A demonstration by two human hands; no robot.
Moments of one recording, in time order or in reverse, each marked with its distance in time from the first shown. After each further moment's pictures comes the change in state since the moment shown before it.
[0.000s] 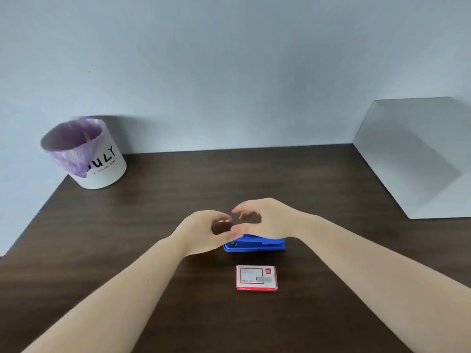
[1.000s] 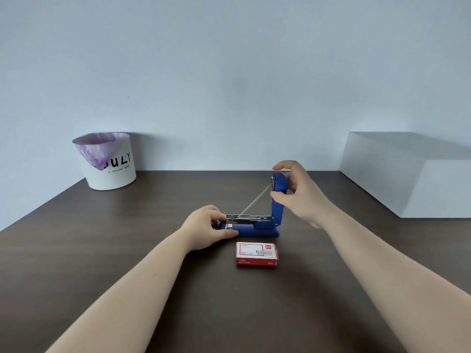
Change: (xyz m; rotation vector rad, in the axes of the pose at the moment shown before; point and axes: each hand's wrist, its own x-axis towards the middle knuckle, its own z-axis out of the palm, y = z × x) left_hand -0.012 -0.031 0.051 -0.094 0.314 0.118; right_hand -0.054 0.026 0.026 0.393 0.727 -0.146
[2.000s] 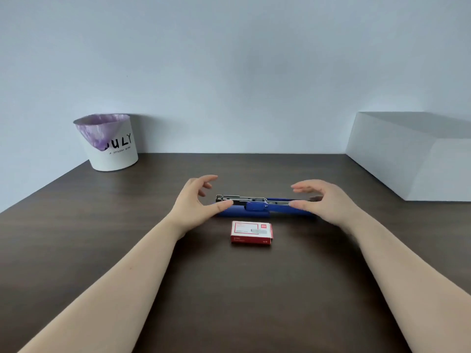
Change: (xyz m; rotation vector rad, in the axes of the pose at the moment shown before) left_hand -0.022 0.009 0.003 -0.296 0.323 -0.059; right_hand -0.032 0.055 -0.037 -0.207 -0.037 0.126
